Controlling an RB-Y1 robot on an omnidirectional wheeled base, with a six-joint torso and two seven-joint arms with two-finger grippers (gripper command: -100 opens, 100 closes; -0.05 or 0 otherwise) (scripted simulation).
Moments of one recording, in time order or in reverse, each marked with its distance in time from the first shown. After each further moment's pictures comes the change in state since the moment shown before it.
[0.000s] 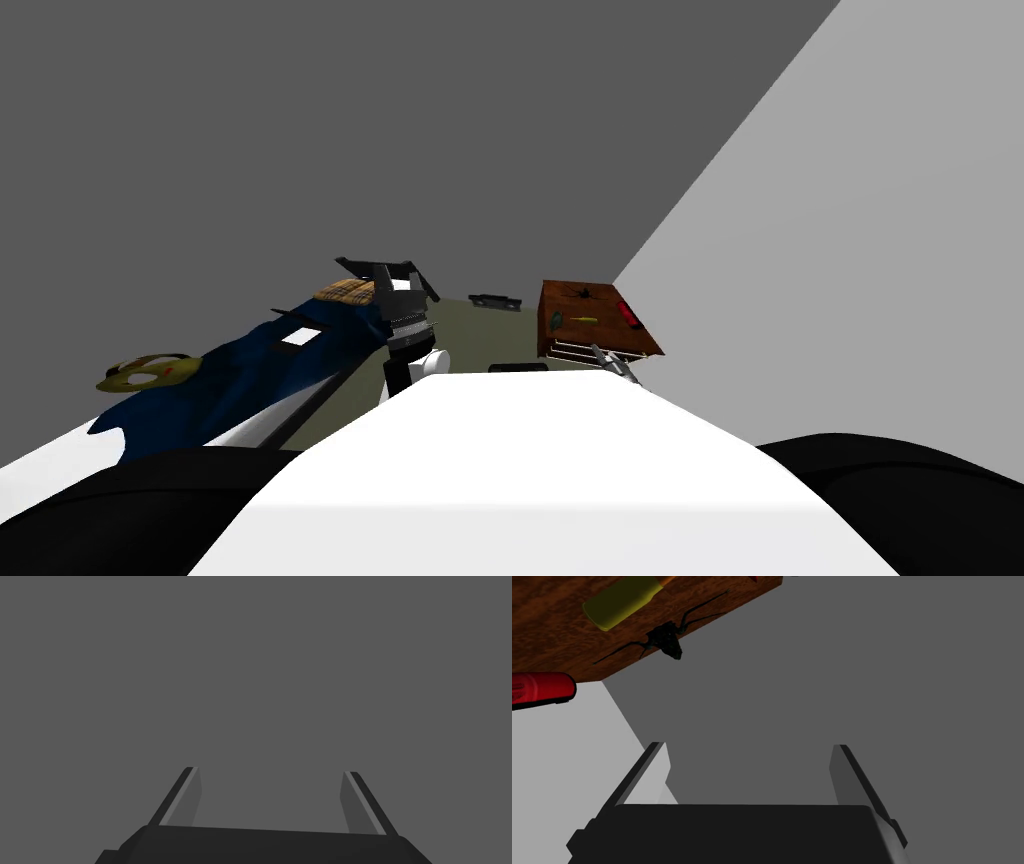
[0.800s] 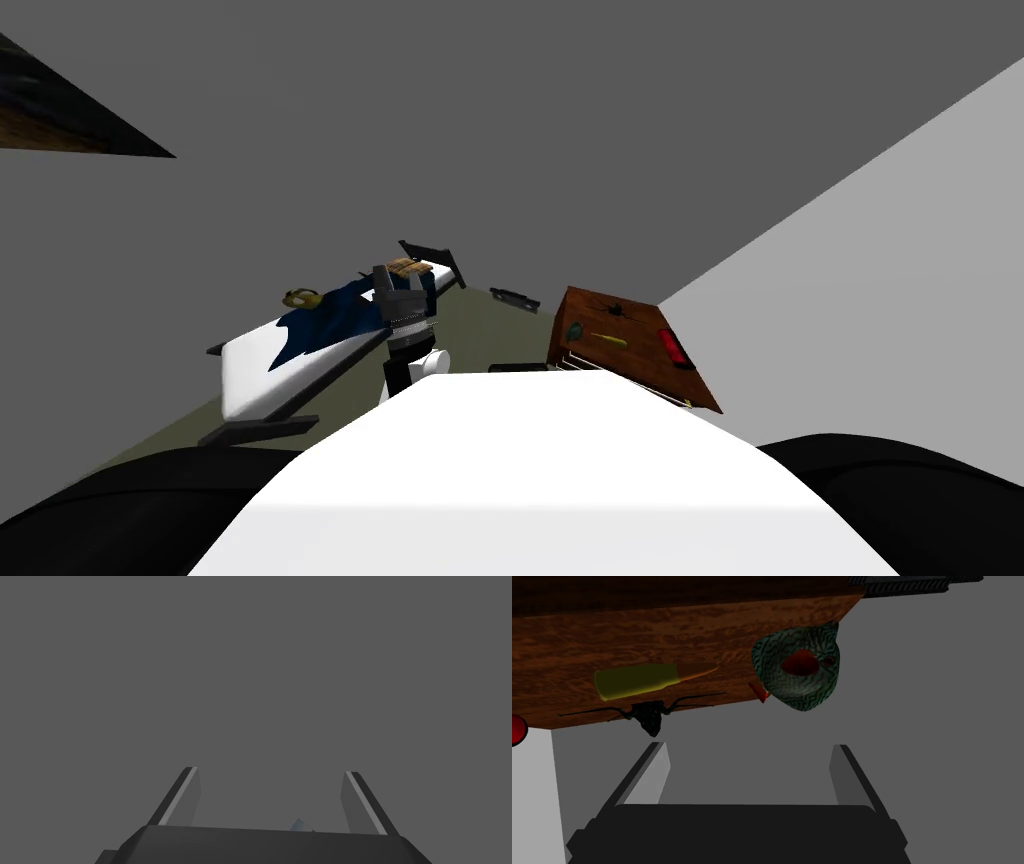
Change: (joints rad) left arm 0.000 0.000 0.000 0.000 0.000 0.000 0.000; right arm 0.039 -0.026 -0.002 0.187 0.175 0.077 0.082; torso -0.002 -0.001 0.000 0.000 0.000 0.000
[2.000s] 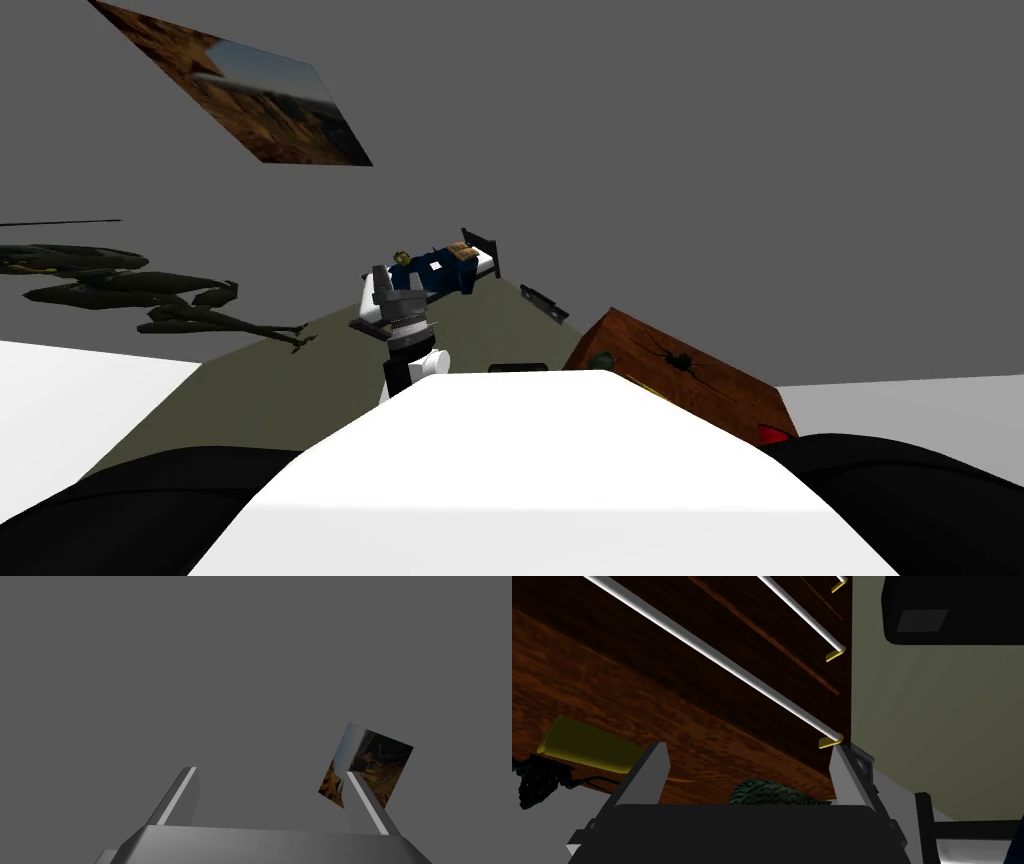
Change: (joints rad) left arm 0.000 0.000 0.000 0.000 0.000 0.000 0.000; right arm 0.000 -0.023 -0.008 0.387 0.257 0.096 0.157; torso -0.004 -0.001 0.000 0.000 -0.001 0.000
